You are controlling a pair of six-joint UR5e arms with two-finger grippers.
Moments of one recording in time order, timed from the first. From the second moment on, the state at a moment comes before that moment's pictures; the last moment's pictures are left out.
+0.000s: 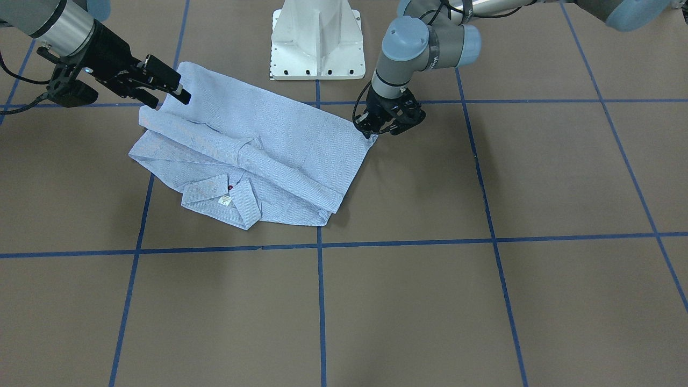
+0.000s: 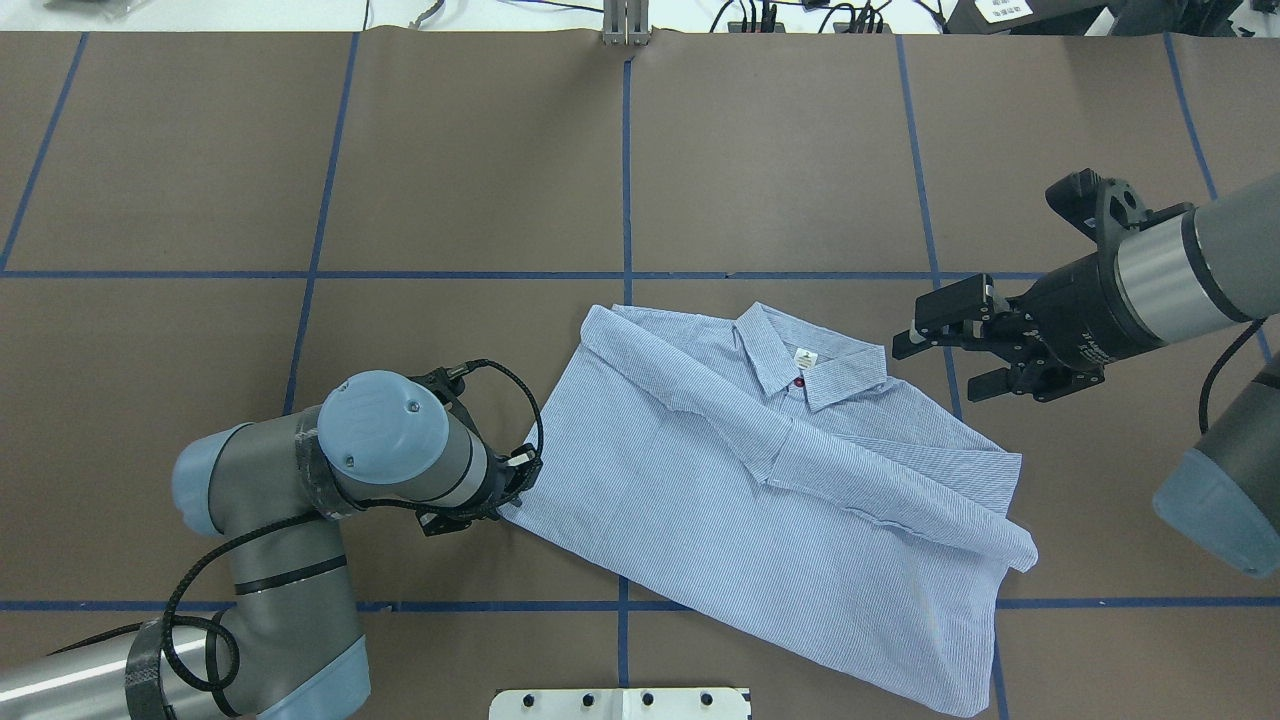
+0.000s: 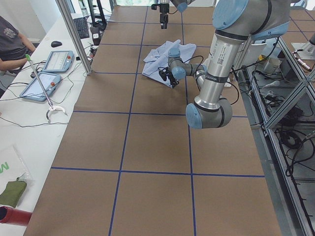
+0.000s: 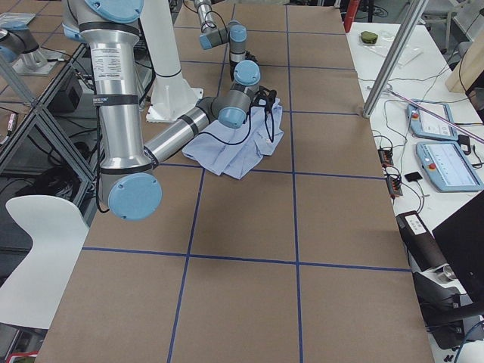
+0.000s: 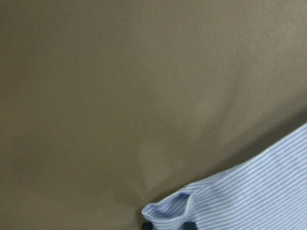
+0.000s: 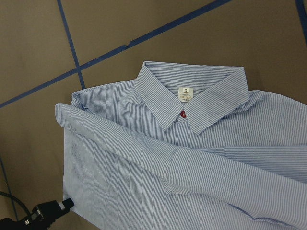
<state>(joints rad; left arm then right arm) -0.37 -2.03 -1.77 -1.78 -1.86 -1.87 0.84 -1.49 2.09 -1.05 2.35 1.52</state>
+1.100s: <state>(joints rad) -0.49 -2.04 -1.80 -1.73 -1.87 -1.85 0.82 -1.48 2.08 -1.04 2.31 1.52</state>
